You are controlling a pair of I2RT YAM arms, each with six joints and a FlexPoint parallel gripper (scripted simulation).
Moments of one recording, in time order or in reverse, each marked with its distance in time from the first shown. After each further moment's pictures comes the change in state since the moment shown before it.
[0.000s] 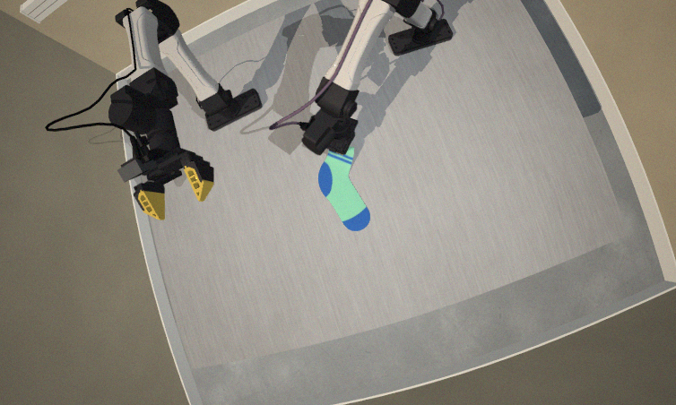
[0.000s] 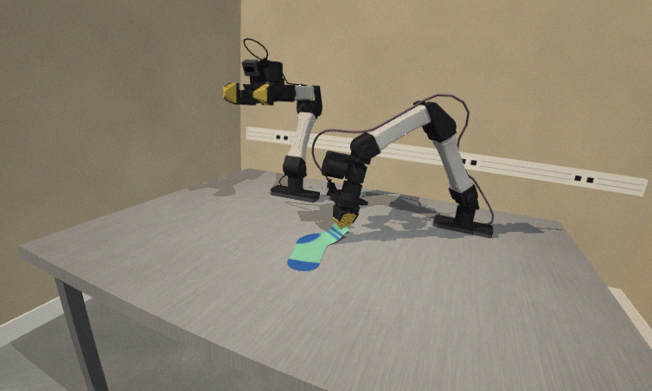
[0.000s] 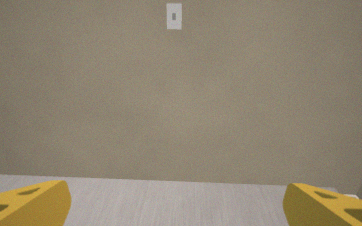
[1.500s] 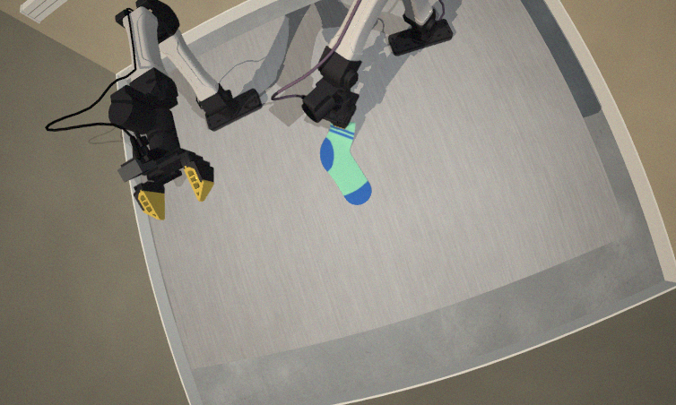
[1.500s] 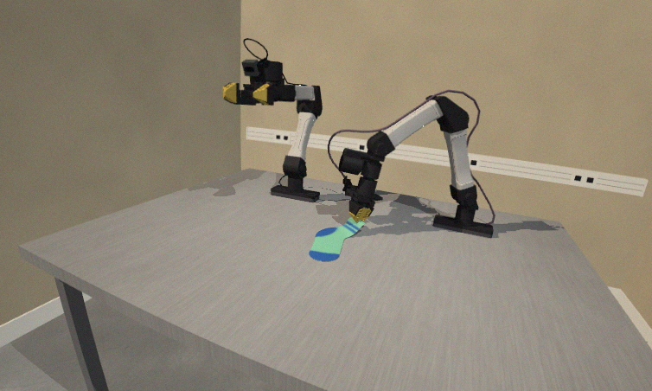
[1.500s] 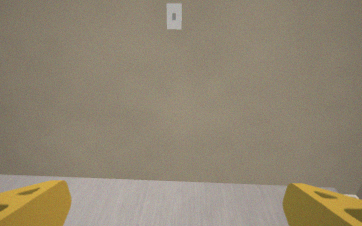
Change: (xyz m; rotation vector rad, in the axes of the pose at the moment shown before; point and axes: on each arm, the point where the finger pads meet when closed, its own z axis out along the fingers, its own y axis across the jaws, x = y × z) left arm -0.024 -0.070 -0.015 0.000 -0.002 0.008; right arm 0.000 0.000 0.000 0.000 0.000 0.000
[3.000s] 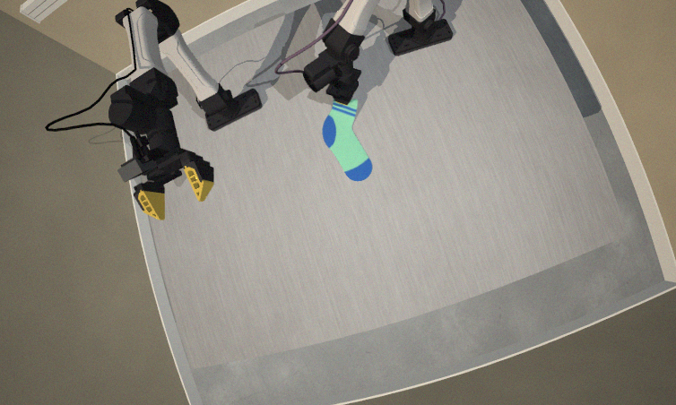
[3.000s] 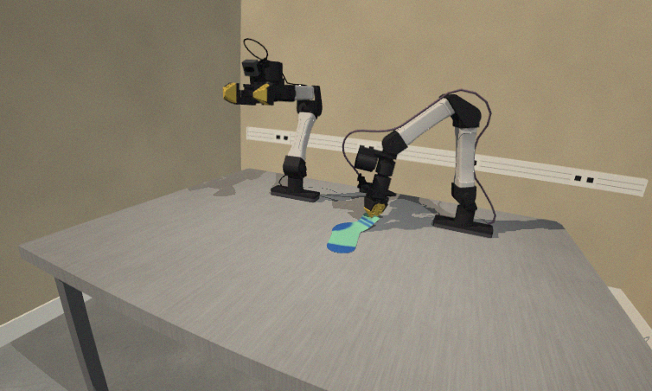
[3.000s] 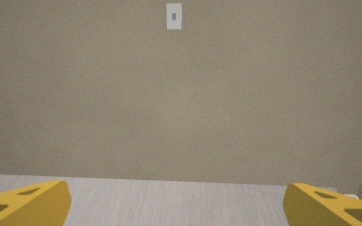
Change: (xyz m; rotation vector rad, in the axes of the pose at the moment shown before) left arm -0.021 -0.069 -0.014 0.006 0.003 0.001; right arm 0.000 0.000 0.000 0.000 0.000 0.000
